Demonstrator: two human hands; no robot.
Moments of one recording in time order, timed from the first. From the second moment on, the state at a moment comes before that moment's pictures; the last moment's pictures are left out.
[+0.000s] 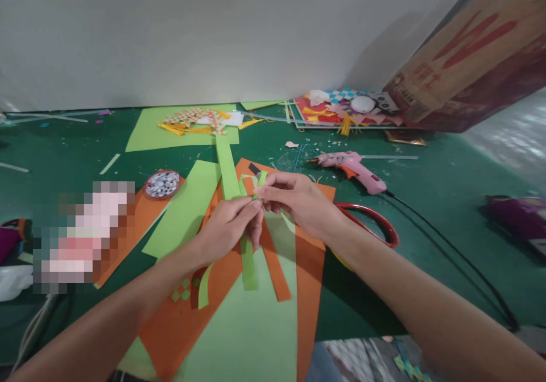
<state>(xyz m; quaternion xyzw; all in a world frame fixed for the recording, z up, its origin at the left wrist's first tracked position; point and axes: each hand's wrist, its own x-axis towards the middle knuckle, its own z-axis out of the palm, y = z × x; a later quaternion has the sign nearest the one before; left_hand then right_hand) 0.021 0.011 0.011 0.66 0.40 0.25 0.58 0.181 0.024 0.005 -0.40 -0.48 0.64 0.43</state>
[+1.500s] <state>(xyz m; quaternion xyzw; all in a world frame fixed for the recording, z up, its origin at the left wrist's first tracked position) 0.020 0.012 0.006 0.67 0.39 0.26 0.57 0.182 0.024 0.008 -0.43 -0.47 0.63 0.44</state>
